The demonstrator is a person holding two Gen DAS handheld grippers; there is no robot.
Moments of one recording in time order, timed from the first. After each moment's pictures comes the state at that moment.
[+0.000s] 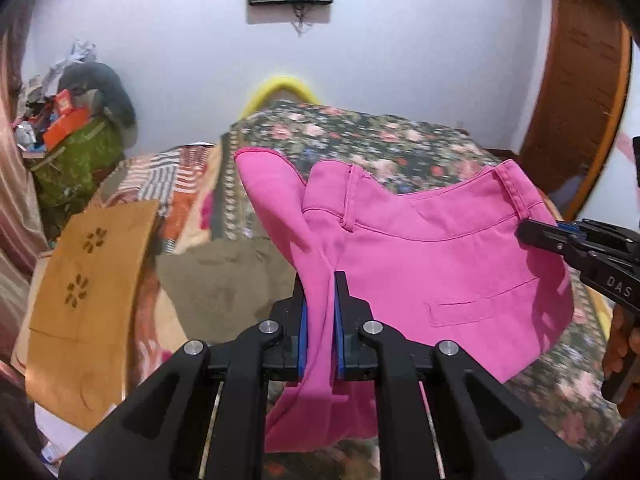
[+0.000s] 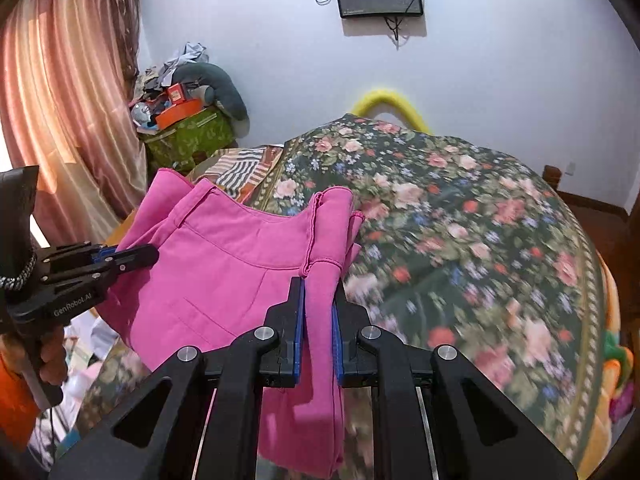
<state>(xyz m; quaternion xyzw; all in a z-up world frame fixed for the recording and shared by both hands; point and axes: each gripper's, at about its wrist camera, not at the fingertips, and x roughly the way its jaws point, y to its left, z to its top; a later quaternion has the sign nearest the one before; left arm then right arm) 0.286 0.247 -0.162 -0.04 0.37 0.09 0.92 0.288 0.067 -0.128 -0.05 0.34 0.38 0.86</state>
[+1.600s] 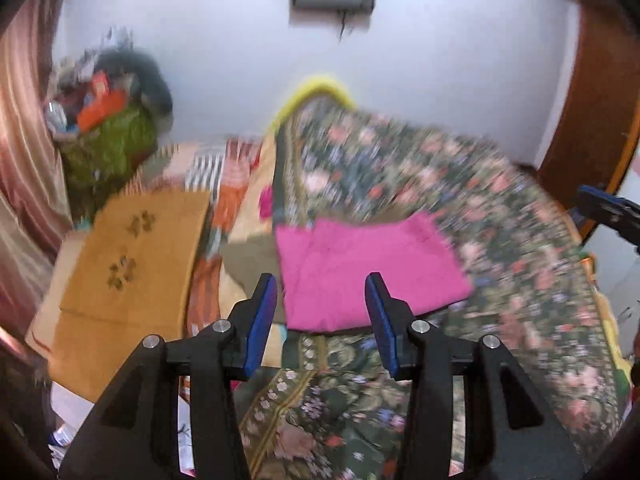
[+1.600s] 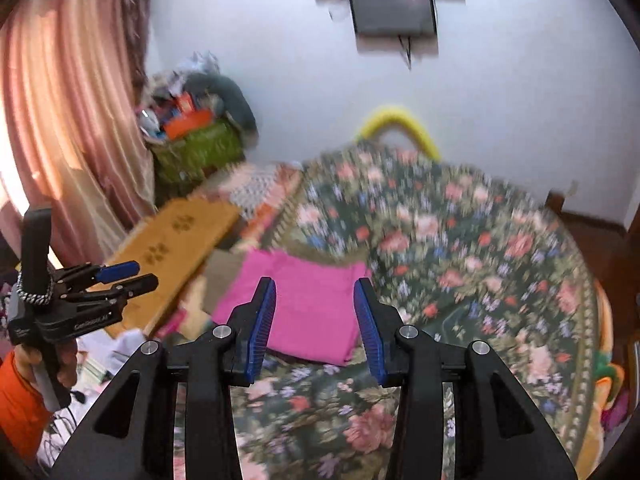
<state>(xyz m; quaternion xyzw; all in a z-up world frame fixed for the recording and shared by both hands) 0.212 0.289 -0.114 -0.05 0.35 0.12 0.93 0.241 0.082 -0.058 -0.05 0.30 0.39 0.87</state>
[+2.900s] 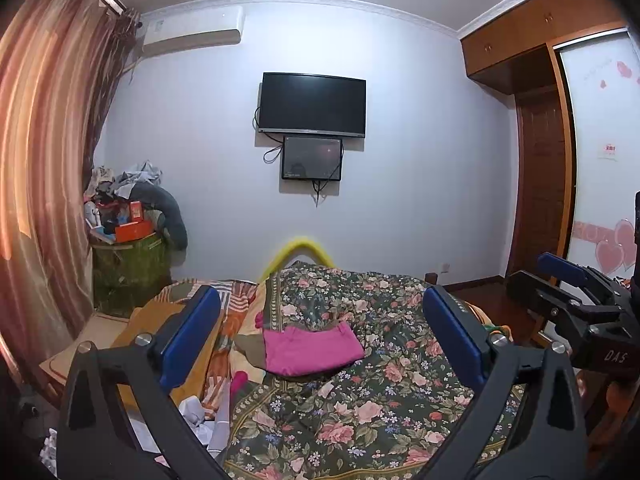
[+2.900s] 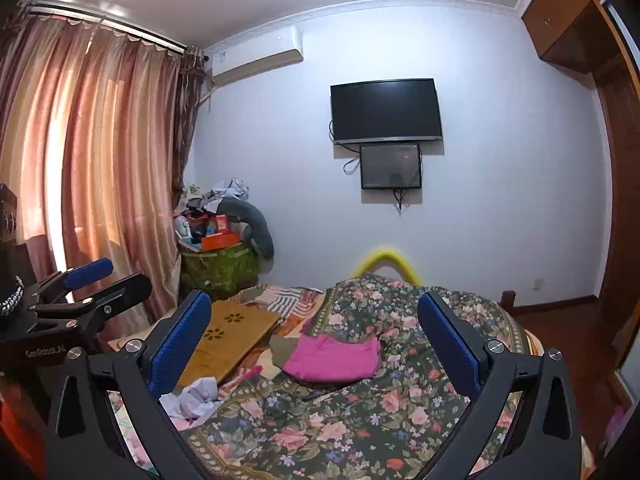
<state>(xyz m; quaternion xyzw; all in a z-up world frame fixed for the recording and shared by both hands) -0.067 0.148 0.023 -0.03 0.08 0.12 0.99 -0.010 -0.016 0.027 0.00 0.06 0.36 0.93</state>
